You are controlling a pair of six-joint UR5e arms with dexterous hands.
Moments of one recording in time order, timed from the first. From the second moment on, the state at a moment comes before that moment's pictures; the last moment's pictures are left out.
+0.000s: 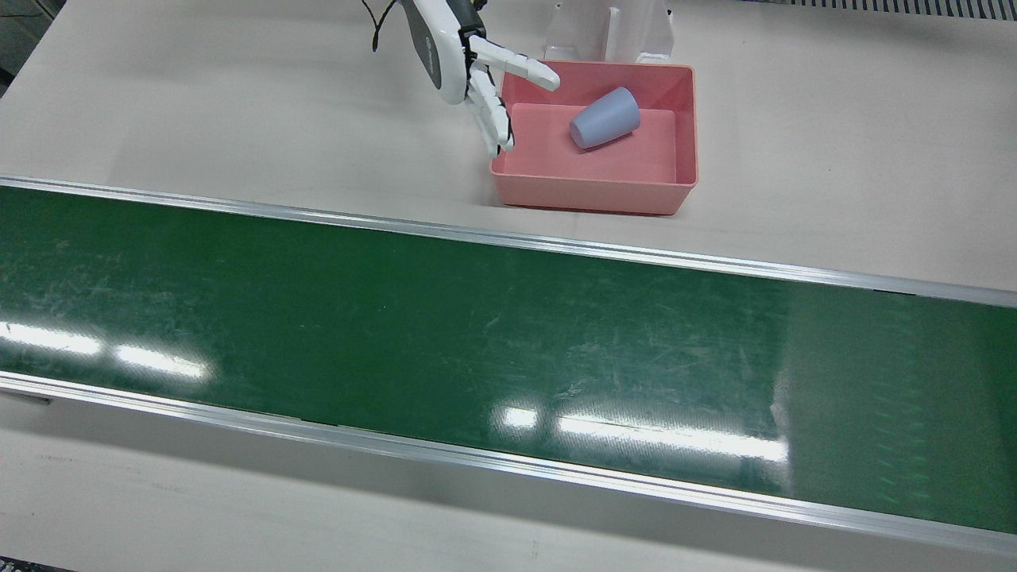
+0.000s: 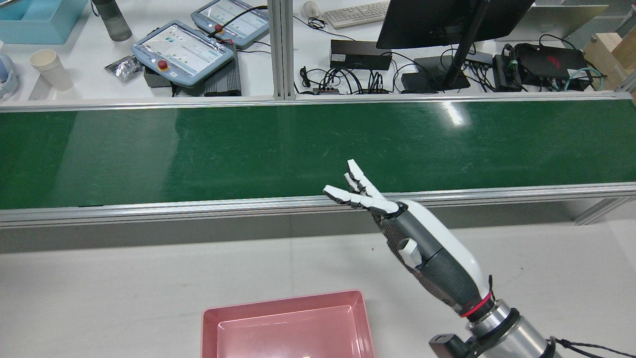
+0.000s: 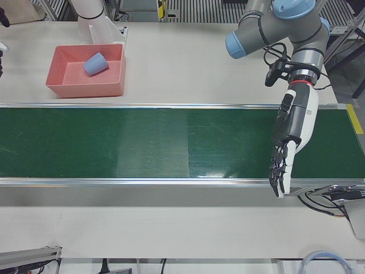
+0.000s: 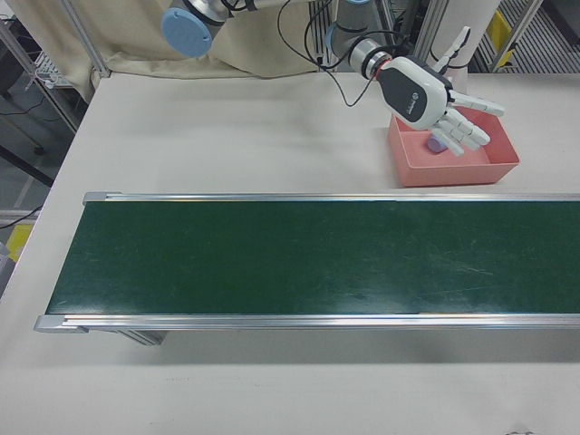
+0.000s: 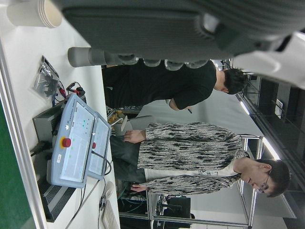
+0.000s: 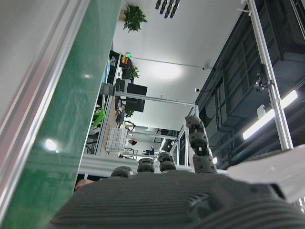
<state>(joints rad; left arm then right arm) -1.44 -1.73 -1.73 0.22 1.79 0.01 0.14 -1.49 2.45 -3.33 -0.64 -0.83</state>
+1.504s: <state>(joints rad) -1.44 -1.73 -1.73 0.22 1.79 0.01 1.37 -1.59 1.92 -3.35 -1.44 -0.19</state>
